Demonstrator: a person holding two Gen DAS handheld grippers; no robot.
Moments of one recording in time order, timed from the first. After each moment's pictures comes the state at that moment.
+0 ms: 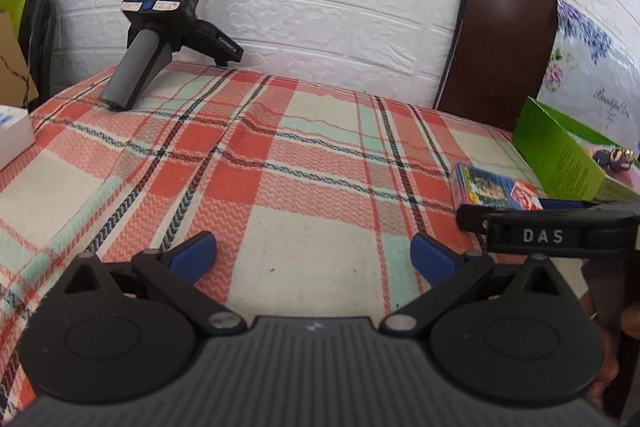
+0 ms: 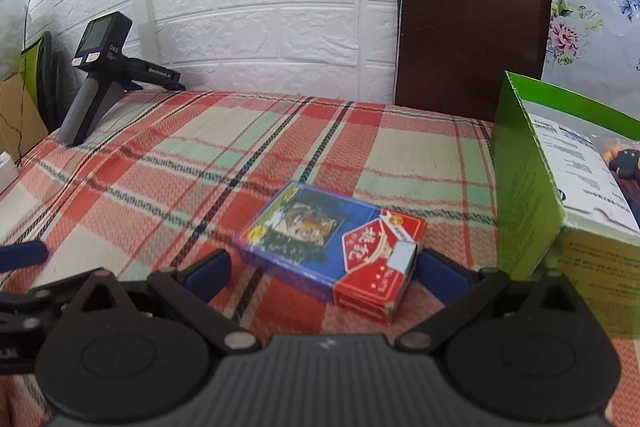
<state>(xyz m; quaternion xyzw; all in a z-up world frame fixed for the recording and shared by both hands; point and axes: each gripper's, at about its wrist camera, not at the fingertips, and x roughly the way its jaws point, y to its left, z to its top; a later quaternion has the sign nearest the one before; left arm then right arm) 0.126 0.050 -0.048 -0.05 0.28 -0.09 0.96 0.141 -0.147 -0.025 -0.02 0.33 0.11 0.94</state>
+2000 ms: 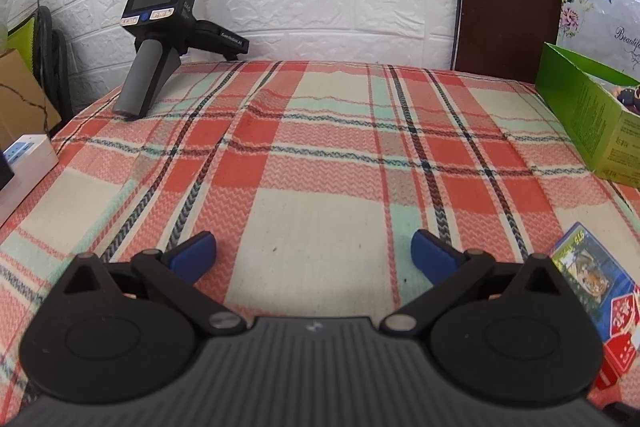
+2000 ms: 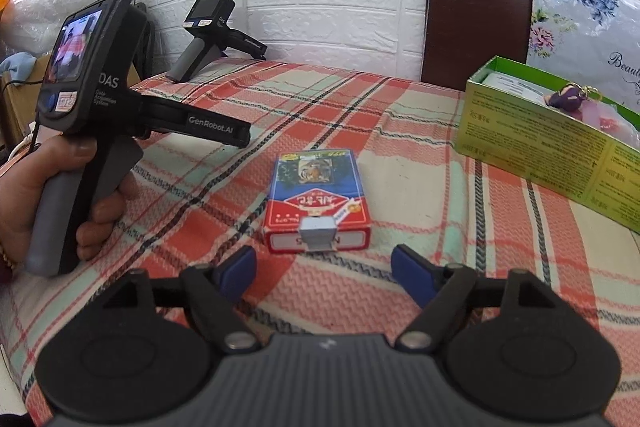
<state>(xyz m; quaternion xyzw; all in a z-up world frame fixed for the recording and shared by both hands) 0.116 0.024 -0.051 0.04 0.30 -0.03 0.95 -0.031 -0.189 -0.021 -0.06 0.31 0.18 0.93</state>
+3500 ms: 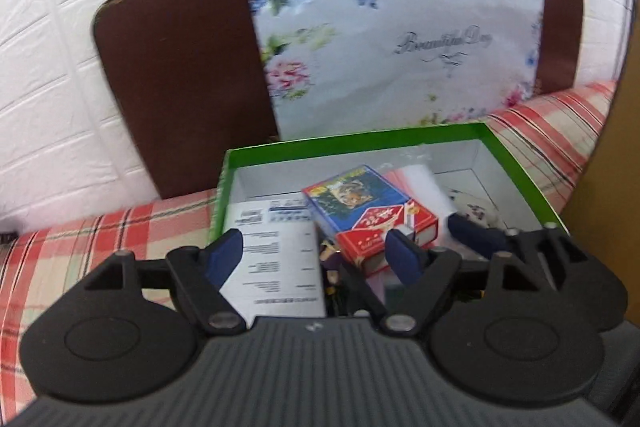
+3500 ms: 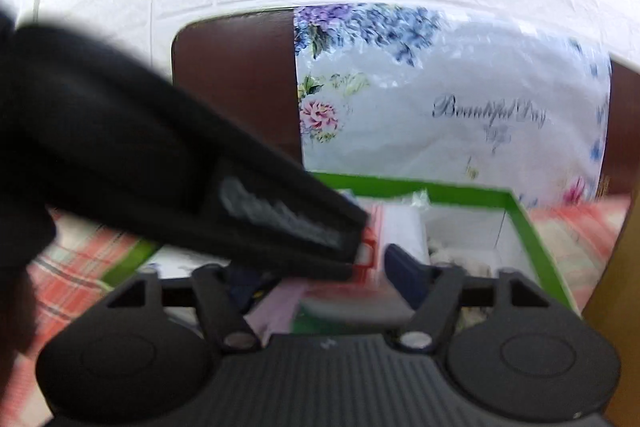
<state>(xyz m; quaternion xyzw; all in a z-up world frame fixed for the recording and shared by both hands) 0.158 -0.275 0.044 0.13 0.30 -0.21 0.92 0.127 -0.351 0.008 -0.01 0.18 0.01 0.98</state>
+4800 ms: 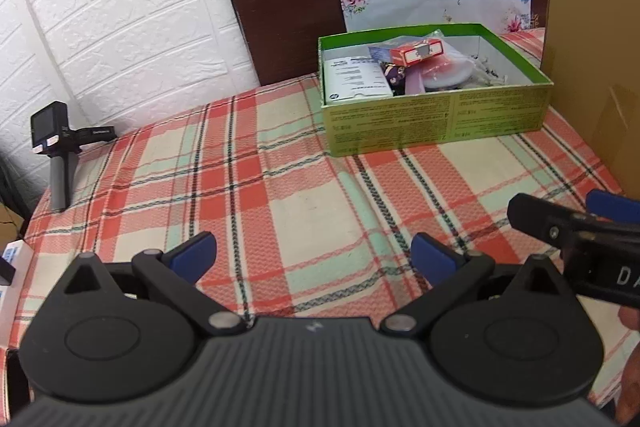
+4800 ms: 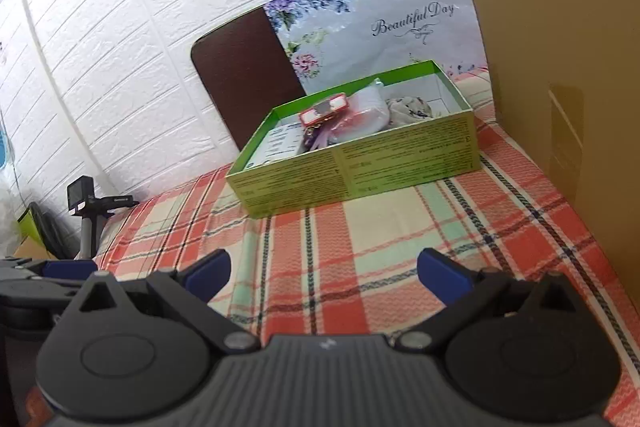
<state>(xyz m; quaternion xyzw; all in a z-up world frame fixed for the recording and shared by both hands) 0.000 -0.152 0.026 0.18 0.32 -0.15 0.92 -0.063 -0.356 0.009 0.19 0.27 0.00 0.94</state>
